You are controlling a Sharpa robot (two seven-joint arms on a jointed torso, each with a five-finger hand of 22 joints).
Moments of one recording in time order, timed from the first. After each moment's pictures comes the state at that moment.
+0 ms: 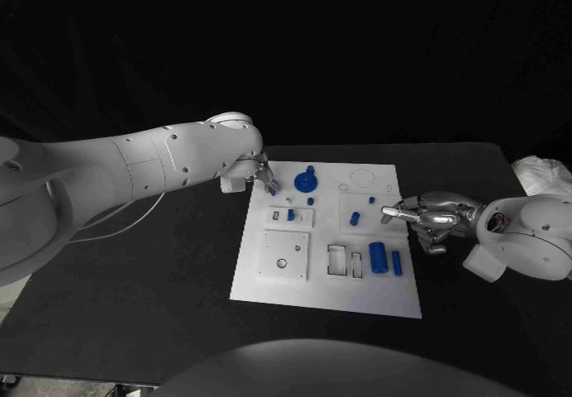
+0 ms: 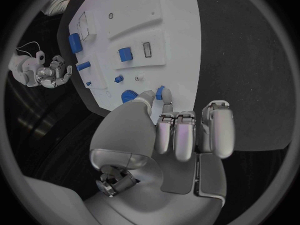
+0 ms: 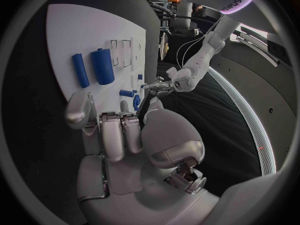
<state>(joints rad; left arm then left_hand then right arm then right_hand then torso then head) 1.36 -0.50 -0.20 1.07 -0.95 0.20 -0.67 1.22 0.06 0.11 0.29 0.39 0.89 0.05 0.39 1.08 1.46 -0.01 1.57 1.31 1.47 -0.06 1.57 1.31 0.04 1.47 0.06 1.43 1.31 1.29 -1.01 -0.23 1.61 -0.59 0.07 -0.12 1.15 0.28 -0.32 0.27 0.32 0.43 0.14 0.65 0.49 1.47 0.06 1.52 1.45 1.46 -0.01 1.48 1.31 0.10 1.29 0.11 1.11 1.31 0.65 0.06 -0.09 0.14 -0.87</state>
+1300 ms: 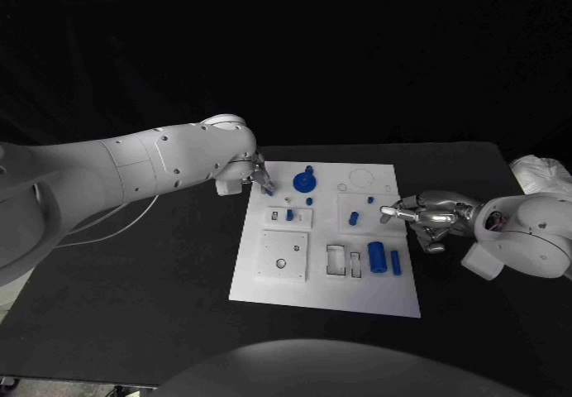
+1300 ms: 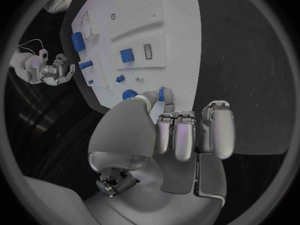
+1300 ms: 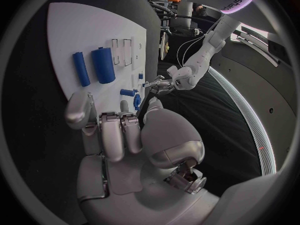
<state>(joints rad) 1.36 -0.53 -0.20 1.11 -0.92 0.18 -0.66 1.31 -0.02 0.36 0.24 0.38 0.89 0.05 0.44 1.11 1.46 -0.02 1.57 1.31 1.47 -0.07 1.57 1.31 0.04 1.46 0.04 1.43 1.31 1.29 -1.01 -0.23 1.60 -0.59 0.07 -0.12 1.16 0.28 -0.31 0.28 0.37 0.44 0.14 0.65 0.49 1.47 0.06 1.53 1.45 1.46 0.00 1.48 1.31 0.10 1.29 0.11 1.11 1.31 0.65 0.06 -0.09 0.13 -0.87</state>
